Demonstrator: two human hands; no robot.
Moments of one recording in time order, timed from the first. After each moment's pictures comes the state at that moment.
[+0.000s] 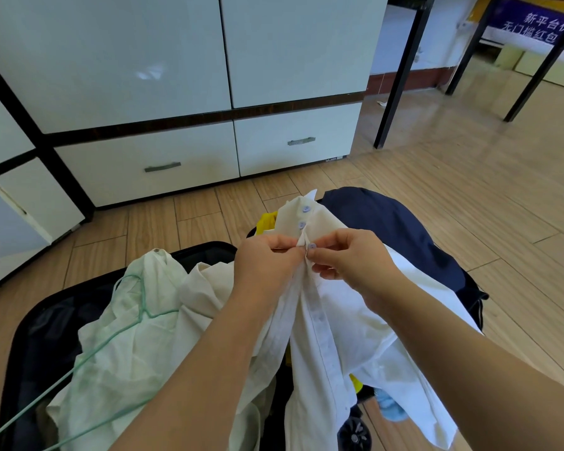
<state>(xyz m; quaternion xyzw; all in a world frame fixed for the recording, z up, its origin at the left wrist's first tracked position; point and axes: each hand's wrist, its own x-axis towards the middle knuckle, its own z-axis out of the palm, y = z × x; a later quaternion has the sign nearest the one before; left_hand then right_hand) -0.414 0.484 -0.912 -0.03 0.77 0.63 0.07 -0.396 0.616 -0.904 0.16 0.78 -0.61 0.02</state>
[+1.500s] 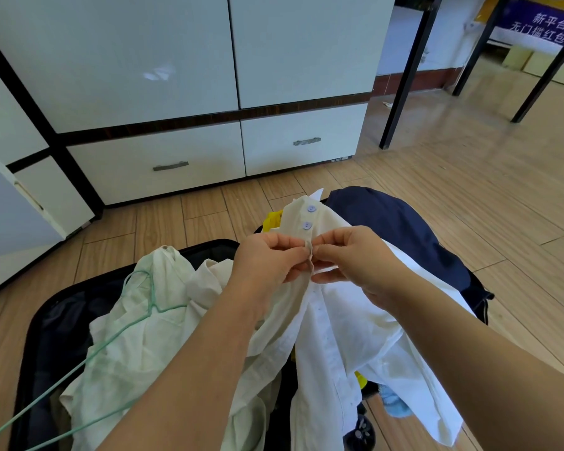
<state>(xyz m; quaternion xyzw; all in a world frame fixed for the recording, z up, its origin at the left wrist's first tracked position) -0.412 0.472 -0.905 -0.06 0.73 0.67 0.15 -0.390 0.610 -0.890 0.11 0.77 -0.62 0.09</state>
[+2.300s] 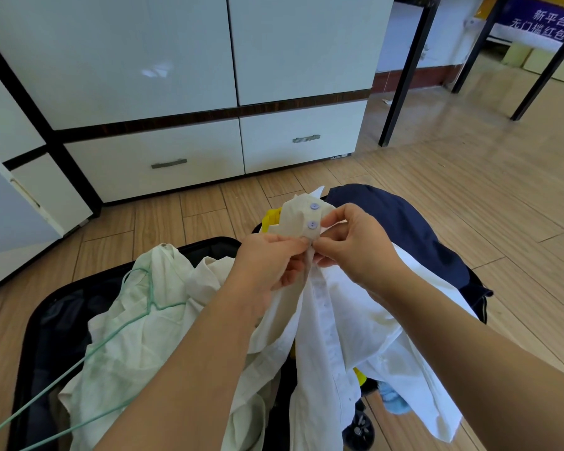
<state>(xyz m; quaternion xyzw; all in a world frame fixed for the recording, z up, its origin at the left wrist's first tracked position) -0.414 0.474 -0.898 -0.11 0.68 0.69 0.21 -0.396 0.608 -0.893 0.11 0.83 -0.54 -0.02</state>
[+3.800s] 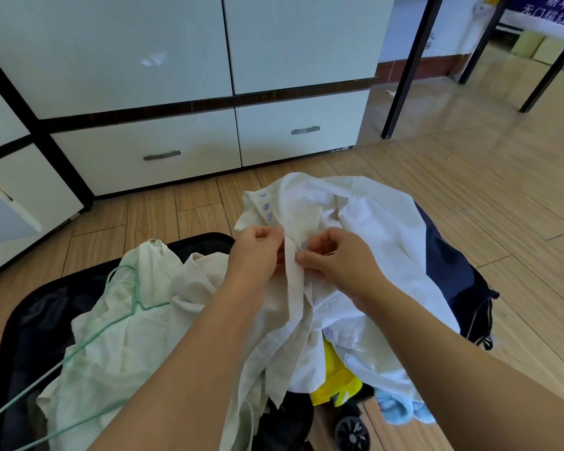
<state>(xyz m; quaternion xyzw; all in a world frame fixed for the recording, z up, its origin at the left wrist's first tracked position) -0.441 0.486 -0.944 -0.14 0.69 0.70 0.13 -0.416 0.621 -0.952 0.13 0.83 -0.54 0.01</state>
